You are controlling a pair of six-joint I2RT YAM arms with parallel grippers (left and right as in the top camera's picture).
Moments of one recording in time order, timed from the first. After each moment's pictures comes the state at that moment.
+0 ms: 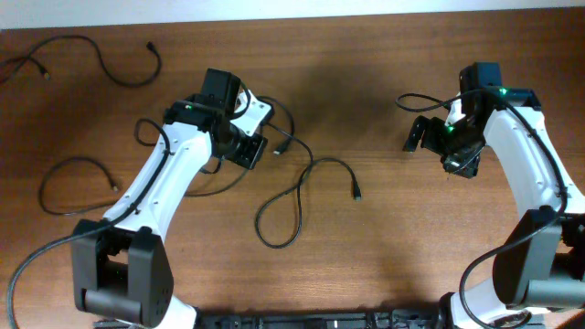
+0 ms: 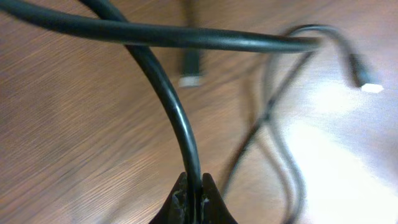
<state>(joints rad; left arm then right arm) -0.26 1.72 1.32 -0.90 0.28 0.24 -0.09 1.71 1.32 -1.10 -0.23 0.36</state>
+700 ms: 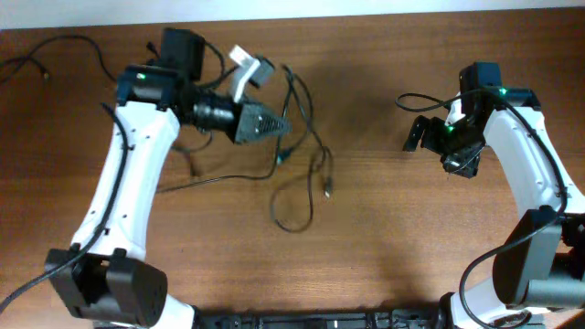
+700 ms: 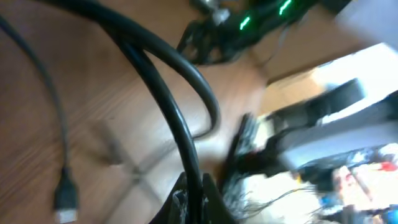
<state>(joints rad) -0.16 1.71 1.68 -1.21 1.08 0.29 -0.09 1.71 1.32 -1.10 -0.23 0.36</state>
